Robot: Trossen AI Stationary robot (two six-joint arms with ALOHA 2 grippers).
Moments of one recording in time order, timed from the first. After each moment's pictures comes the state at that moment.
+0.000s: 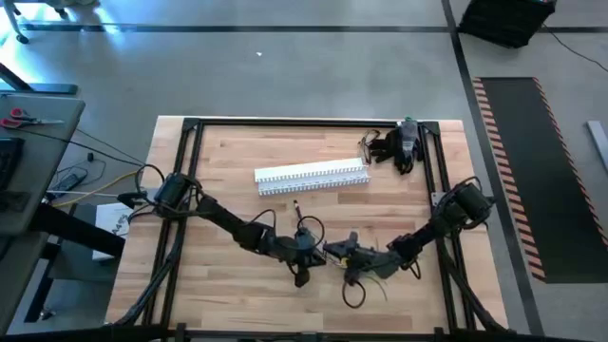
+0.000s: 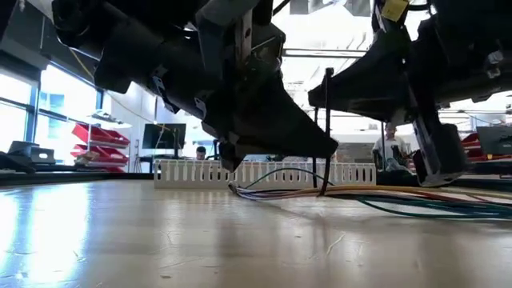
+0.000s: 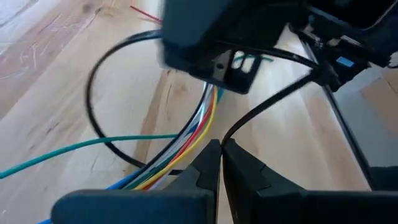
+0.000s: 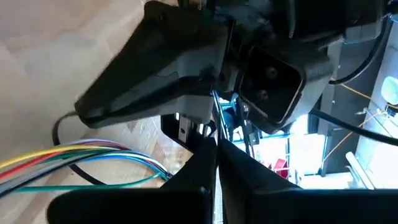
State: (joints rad) left arm -0.36 2.04 0.99 0.60 -0.16 -0.54; right arm 0.61 1.95 0.63 1.08 0.86 -1.13
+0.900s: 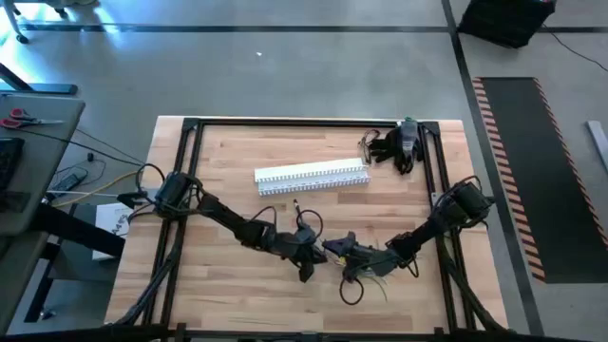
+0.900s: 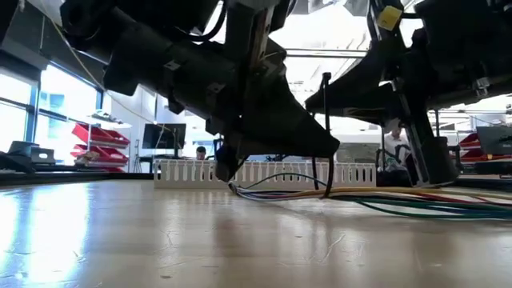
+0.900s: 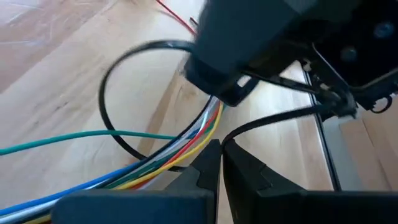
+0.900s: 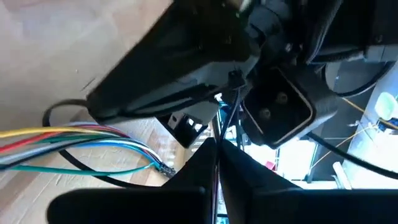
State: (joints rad) left arm -0.33 2.04 0.98 0.60 -0.15 -0.75; right arm 0.61 1.95 0.63 1.06 0.86 -1.24
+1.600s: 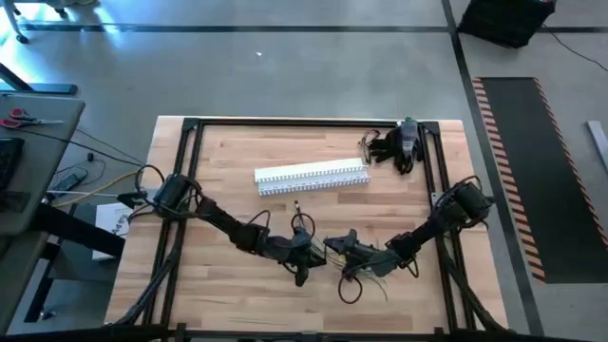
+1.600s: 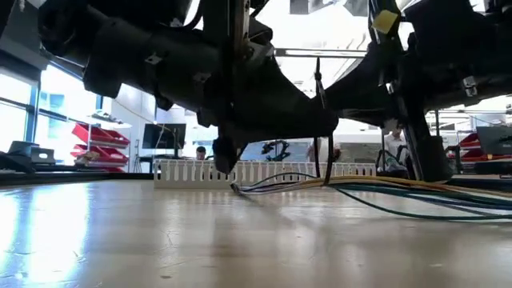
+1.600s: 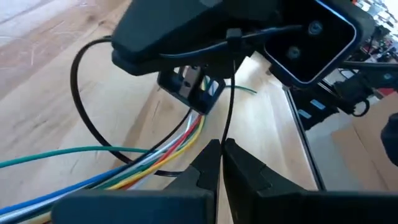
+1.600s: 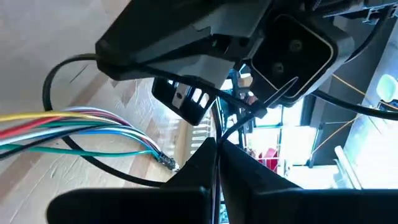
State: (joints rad) left arm -0.38 2.04 0.93 0.76 -0.22 -0.68; right arm 0.60 1.94 0.63 1.04 0.90 -1.18
